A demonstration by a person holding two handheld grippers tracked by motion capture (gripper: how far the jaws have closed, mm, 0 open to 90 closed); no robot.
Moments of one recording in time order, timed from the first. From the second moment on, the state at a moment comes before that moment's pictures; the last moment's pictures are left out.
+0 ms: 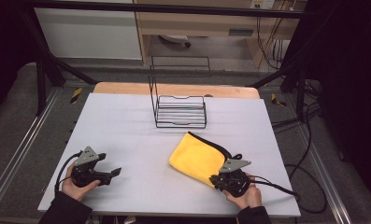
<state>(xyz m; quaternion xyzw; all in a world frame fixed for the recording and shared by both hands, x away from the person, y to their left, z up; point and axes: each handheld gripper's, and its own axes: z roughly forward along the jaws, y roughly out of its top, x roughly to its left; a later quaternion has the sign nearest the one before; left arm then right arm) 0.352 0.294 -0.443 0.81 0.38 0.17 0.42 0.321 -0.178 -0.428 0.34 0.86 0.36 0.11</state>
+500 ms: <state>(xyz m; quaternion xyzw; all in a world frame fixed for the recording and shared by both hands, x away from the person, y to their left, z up) 0.352 0.294 -0.442 0.81 0.38 0.17 0.42 0.315 -0.098 -0.432 0.37 0.83 0.41 0.02</state>
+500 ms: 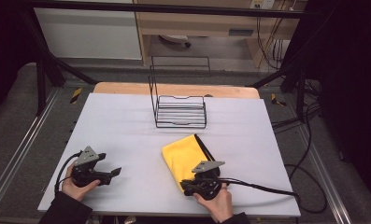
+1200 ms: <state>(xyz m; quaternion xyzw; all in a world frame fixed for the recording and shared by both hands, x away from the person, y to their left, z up) 0.352 0.294 -0.442 0.81 0.38 0.17 0.42 0.342 -0.178 -0.437 0.42 0.81 0.38 0.12</state>
